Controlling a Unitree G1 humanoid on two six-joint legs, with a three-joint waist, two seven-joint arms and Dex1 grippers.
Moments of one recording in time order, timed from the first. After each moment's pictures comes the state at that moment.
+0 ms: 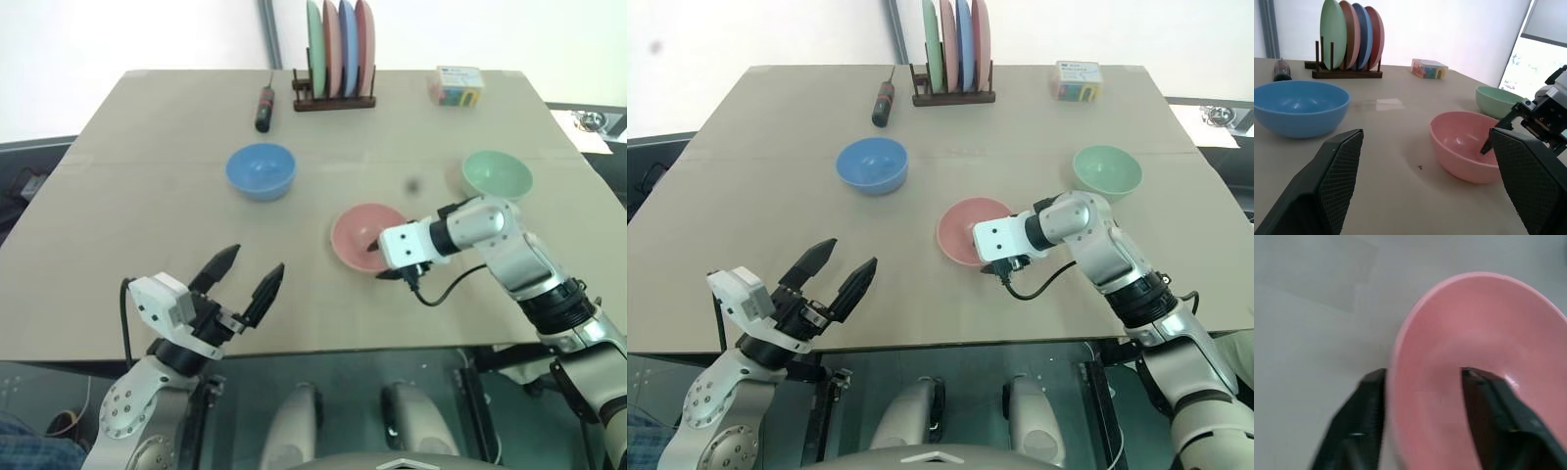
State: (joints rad) left arm 0.37 0.35 0.22 -0.69 -0.61 0.16 -0.52; right arm -0.73 -0.56 0.43 -0.02 -0.20 0.15 1.30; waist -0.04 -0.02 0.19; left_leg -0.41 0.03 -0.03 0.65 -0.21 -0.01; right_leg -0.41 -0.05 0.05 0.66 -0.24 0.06
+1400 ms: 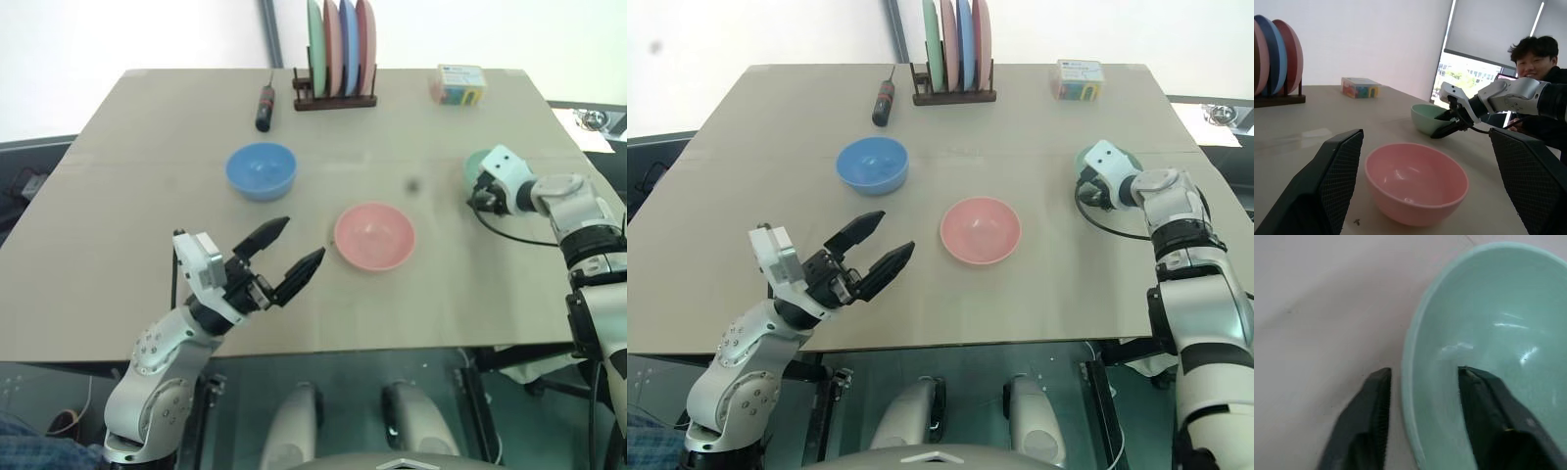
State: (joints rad) left arm 0.10 0.41 0.13 -0.60 -0.70 0.26 -0.65; right arm -1.07 -0.61 0.18 1.08 -0.19 0.15 0.82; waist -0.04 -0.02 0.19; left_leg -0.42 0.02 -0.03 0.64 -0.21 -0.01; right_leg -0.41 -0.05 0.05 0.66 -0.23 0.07
